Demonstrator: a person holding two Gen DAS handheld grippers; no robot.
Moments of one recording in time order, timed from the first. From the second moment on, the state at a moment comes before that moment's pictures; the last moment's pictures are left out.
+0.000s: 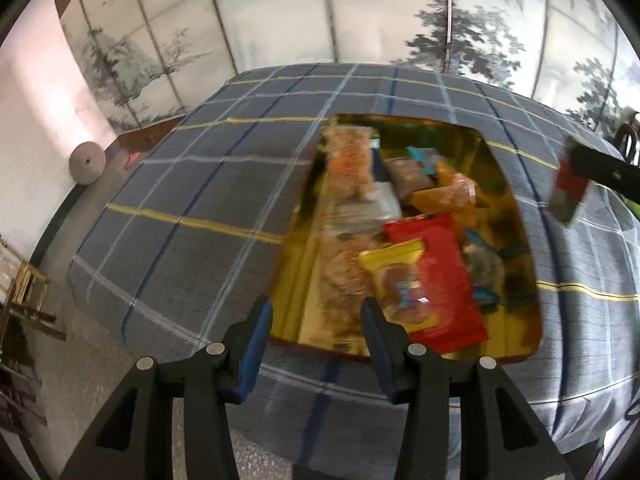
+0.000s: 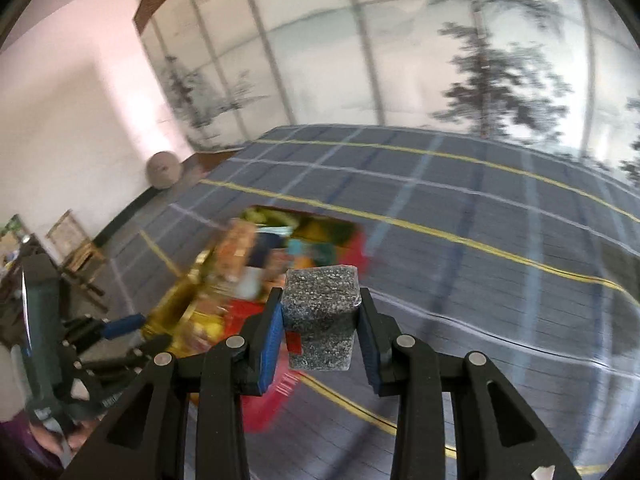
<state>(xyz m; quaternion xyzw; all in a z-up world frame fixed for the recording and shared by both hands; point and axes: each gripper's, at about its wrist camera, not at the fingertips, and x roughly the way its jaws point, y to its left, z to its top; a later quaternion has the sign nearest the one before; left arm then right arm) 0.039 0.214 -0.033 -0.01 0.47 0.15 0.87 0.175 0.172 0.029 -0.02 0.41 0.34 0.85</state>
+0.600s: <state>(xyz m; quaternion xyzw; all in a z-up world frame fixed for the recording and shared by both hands) 0.031 0.242 -0.022 -0.01 0.42 0.18 0.89 0.190 0.267 0.010 0.01 0.40 0.38 0.84</state>
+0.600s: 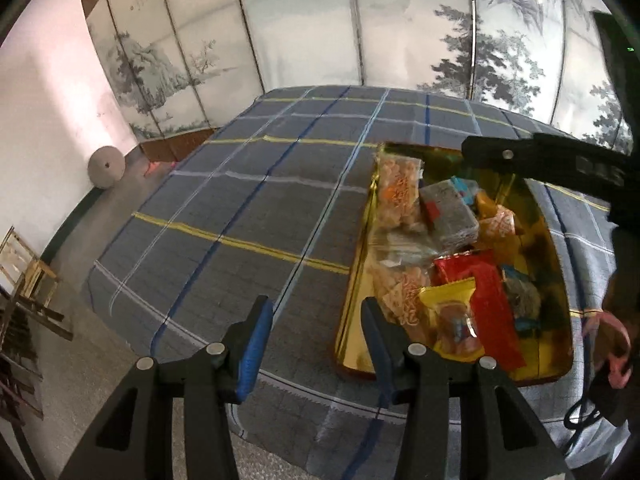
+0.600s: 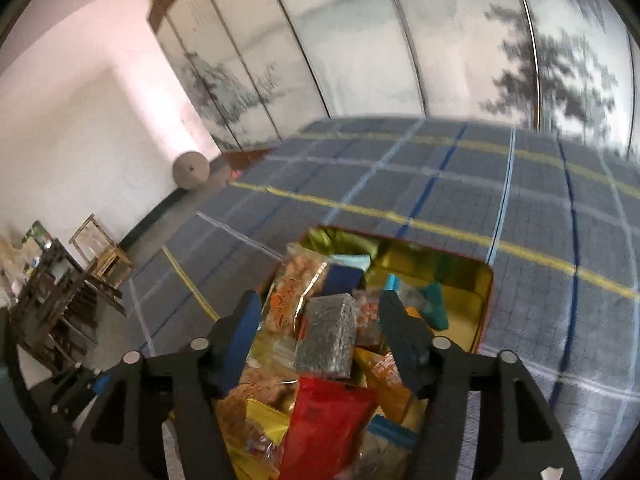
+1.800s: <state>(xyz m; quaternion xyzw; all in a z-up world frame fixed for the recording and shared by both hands) -0.076 0.180 0.117 -0.02 0.21 0.12 0.97 -0.007 0.150 0.125 -0.05 0.11 0.29 0.95</state>
